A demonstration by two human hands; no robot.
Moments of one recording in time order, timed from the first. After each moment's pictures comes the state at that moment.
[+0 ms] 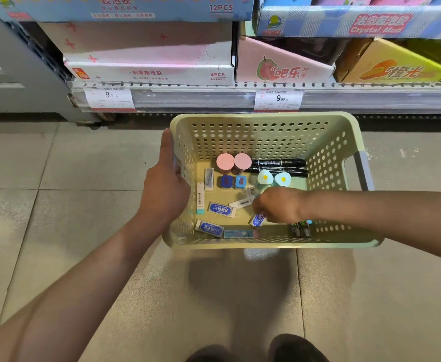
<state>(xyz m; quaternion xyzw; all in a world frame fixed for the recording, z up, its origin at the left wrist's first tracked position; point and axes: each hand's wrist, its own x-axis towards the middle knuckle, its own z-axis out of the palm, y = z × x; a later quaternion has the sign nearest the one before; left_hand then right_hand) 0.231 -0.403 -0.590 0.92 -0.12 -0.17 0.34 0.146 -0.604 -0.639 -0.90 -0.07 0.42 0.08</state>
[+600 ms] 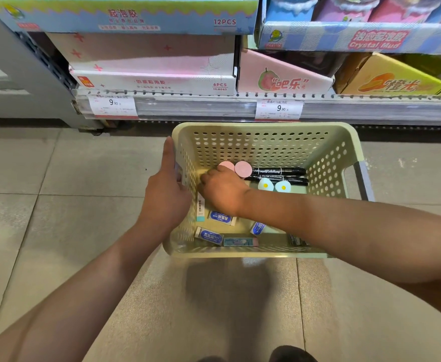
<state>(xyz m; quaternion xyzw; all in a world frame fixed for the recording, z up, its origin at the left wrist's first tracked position) 0.229 -0.405 -0.585 0.91 -0.11 -0.19 0.34 0.214 -0.534 -0.654 -0.97 -0.19 0.14 -0.06</state>
